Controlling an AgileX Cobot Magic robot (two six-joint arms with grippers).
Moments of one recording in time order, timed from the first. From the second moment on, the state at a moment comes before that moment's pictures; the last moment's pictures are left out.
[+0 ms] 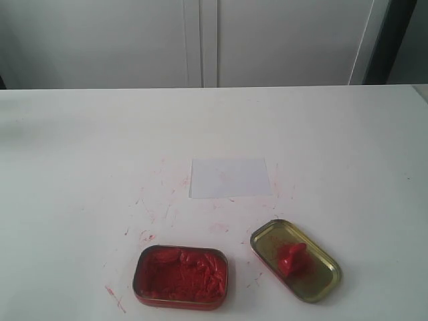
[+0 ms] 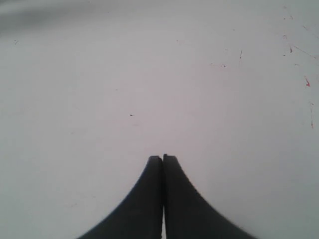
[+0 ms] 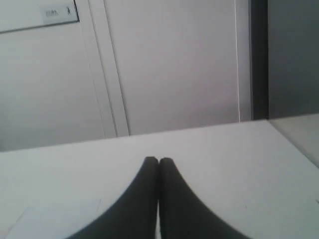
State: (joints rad) left arm -0.03 0.00 0.02 -0.07 0.51 0.15; right arm 0.05 0.01 0.00 0.00 0.01 0.18
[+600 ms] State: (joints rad) left arm -0.03 0.00 0.02 -0.07 0.51 0.15; right arm 0.05 0.01 0.00 0.00 -0.15 0.20
